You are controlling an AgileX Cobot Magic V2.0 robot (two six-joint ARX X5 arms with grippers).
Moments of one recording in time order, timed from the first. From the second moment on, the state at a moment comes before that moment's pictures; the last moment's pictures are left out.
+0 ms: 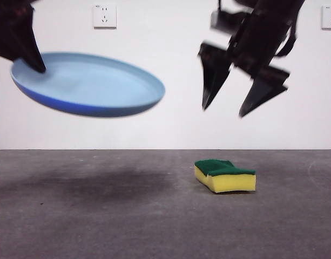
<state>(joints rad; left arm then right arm) -0.21 1.16 1.01 -0.60 0.24 -0.09 0.43 1.67 1.32 -0.62 -0.11 0.00</state>
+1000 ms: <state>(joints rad) -0.21 1.10 1.01 -0.66 0.23 -0.09 0.45 1.93 1.33 -0.62 -0.11 -0.02</state>
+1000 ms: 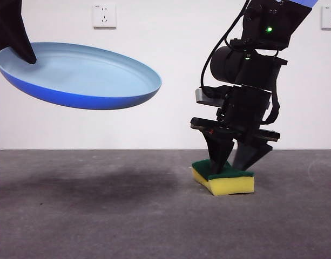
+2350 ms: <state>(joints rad) -0.52 1.28 1.01 -0.42 0.14 -0.21 0.75 1.59 1.33 -0.56 -0.08 0.08</state>
